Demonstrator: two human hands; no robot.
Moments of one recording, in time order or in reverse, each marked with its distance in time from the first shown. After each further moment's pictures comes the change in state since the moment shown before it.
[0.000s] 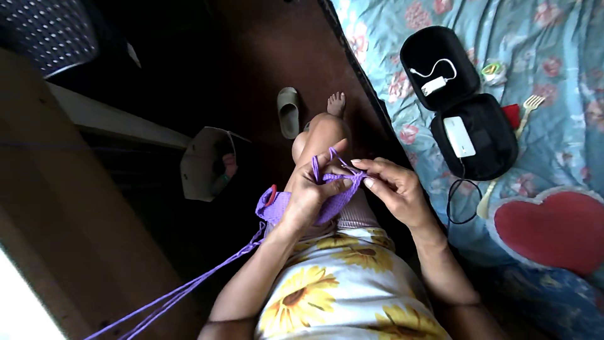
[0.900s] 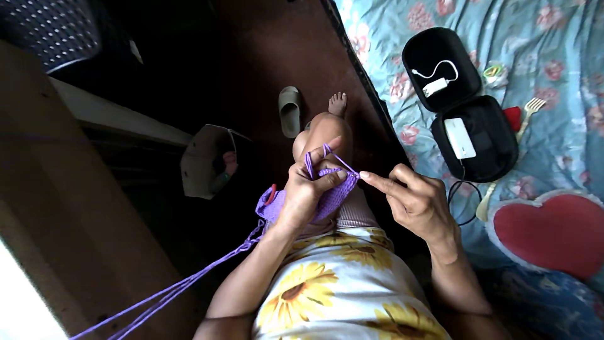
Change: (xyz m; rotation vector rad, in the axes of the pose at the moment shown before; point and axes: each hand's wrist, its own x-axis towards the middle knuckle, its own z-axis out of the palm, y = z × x) left_hand -0.001 0.006 0.003 0.007 0.092 0.058; right_hand -0.013 -0.010 -0.024 -0.755 0.002 -0.320
